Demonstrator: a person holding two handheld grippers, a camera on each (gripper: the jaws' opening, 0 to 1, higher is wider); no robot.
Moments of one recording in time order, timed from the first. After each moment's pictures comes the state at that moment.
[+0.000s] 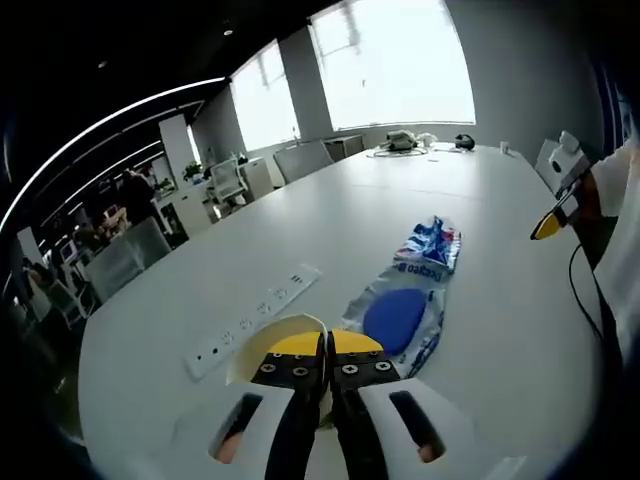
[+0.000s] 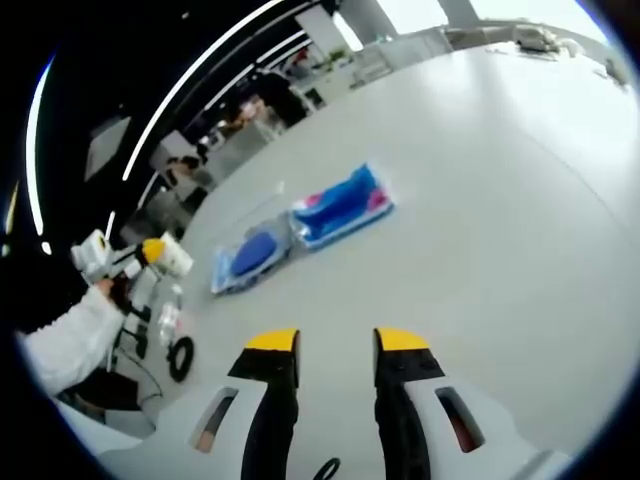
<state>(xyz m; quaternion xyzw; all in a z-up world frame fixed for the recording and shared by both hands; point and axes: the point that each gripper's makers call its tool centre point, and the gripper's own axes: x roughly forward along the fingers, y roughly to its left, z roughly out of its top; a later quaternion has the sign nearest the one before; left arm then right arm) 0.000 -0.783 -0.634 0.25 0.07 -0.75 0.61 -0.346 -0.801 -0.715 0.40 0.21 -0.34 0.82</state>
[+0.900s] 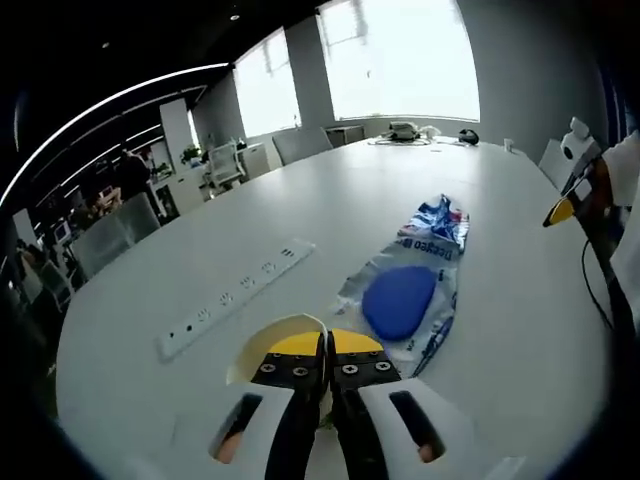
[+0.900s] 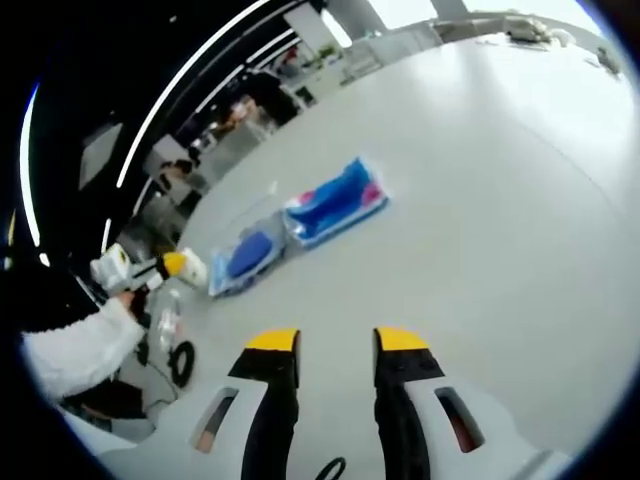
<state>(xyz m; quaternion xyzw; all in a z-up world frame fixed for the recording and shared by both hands) 0.004 -0.789 -0.689 0.25 0.11 -0.75 0.60 -0.343 -0.801 -0.719 0.42 0.21 -0.35 0.81</state>
